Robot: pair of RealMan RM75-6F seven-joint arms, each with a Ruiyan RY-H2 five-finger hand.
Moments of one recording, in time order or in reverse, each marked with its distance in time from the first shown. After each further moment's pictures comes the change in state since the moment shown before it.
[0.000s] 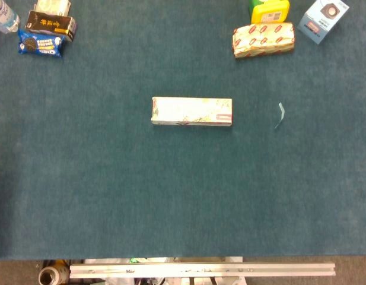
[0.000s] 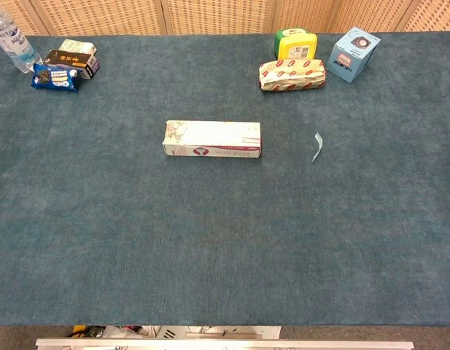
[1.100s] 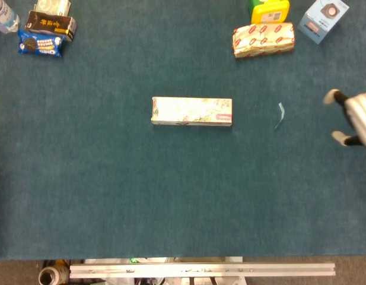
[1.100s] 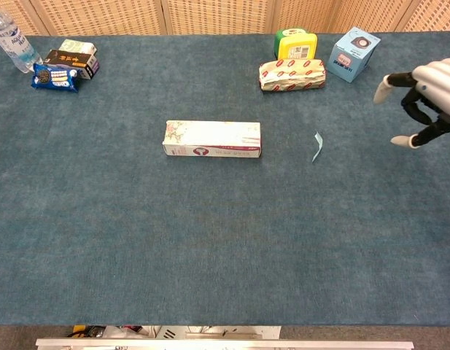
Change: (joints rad) left arm 0.033 0.003 0.008 0.028 -0.002 0.039 -0.060; right arm 0.293 -0.057 0.060 0.000 0.044 -0.343 -0.205
